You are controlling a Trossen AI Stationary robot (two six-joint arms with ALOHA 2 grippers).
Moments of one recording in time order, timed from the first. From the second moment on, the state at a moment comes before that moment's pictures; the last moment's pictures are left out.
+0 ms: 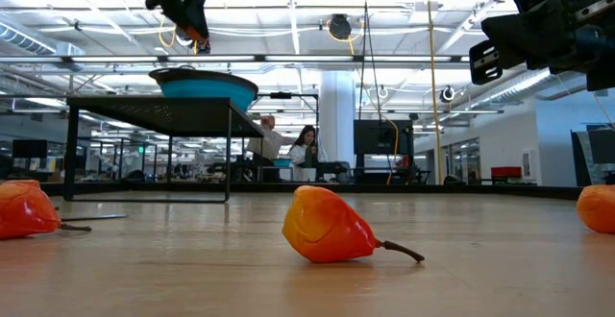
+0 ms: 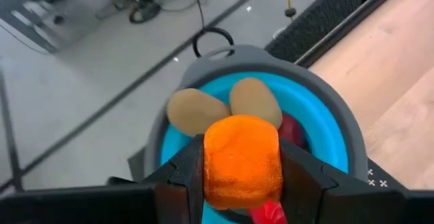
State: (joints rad) left arm 0.57 1.23 1.45 -0.96 -0.37 -0.05; right arm -0.23 0.53 0.05 0.58 -0.60 0.11
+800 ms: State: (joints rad) left arm 0.66 1.45 1.45 -1.03 -0.16 -0.21; right arm -0.23 0.53 0.05 0.58 -0.60 0.11
